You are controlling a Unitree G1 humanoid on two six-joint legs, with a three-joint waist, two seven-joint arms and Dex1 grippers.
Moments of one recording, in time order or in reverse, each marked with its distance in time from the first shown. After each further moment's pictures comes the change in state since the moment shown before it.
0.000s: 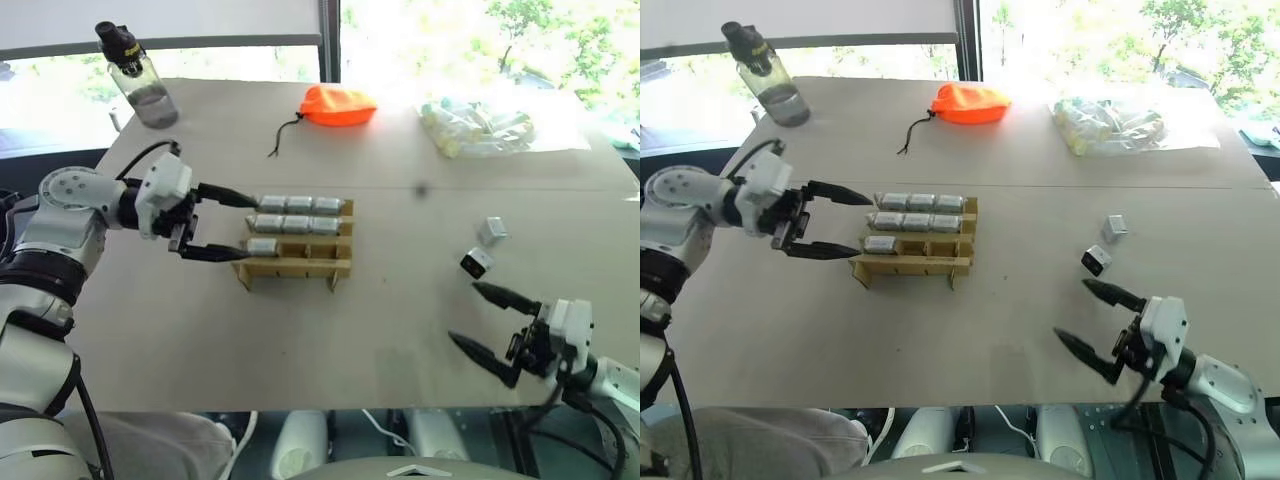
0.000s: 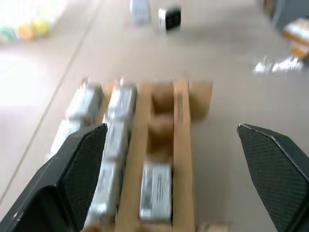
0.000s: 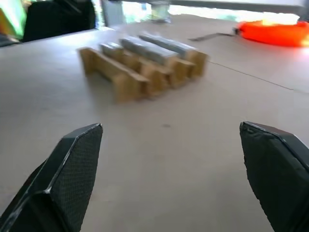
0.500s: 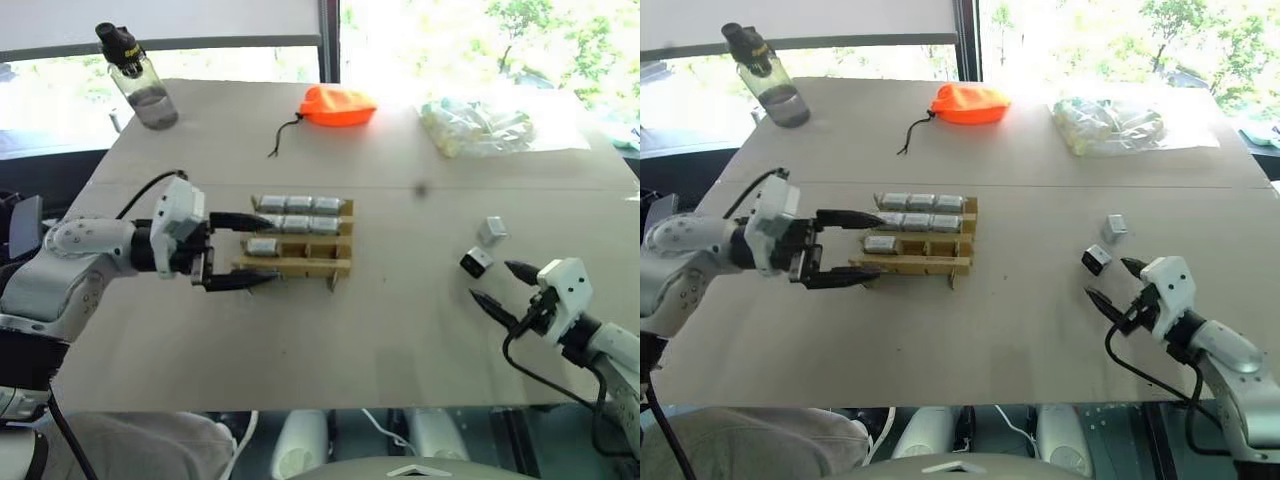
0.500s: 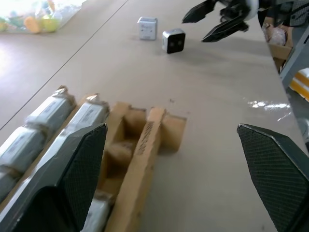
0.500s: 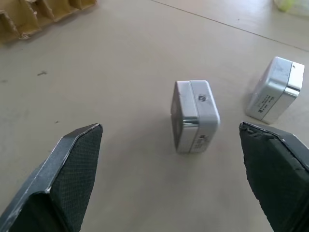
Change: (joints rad) left arm 0.541 0.010 0.472 -0.720 0.106 0.396 0.393; right arm -0.202 -0.101 -0.061 0.109 -0.056 0.321 -0.127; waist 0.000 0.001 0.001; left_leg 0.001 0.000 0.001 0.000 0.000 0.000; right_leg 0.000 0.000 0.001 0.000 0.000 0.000
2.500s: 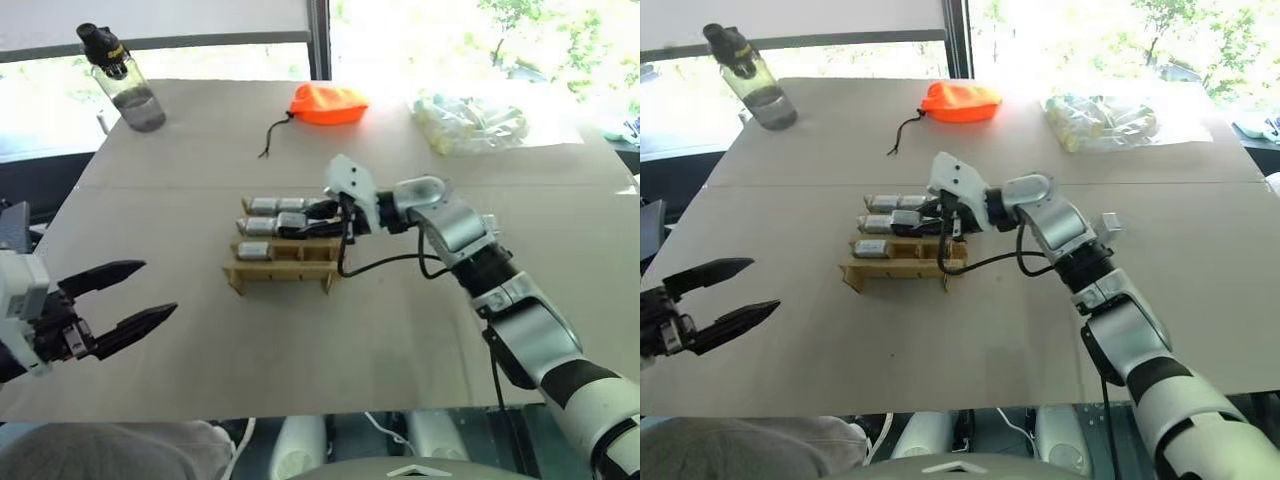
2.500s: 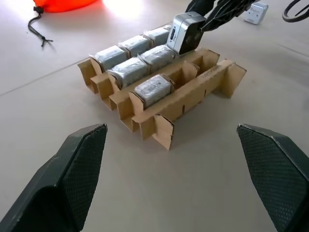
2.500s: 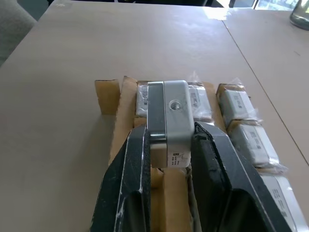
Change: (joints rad) left arm 0.705 -0.293 0.888 -0.213 0.120 0.212 0.004; right arm -1.129 0.487 0.586 0.765 -0.287 -0.067 0.445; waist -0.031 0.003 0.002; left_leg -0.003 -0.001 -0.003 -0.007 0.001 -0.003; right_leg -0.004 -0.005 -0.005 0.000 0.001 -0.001
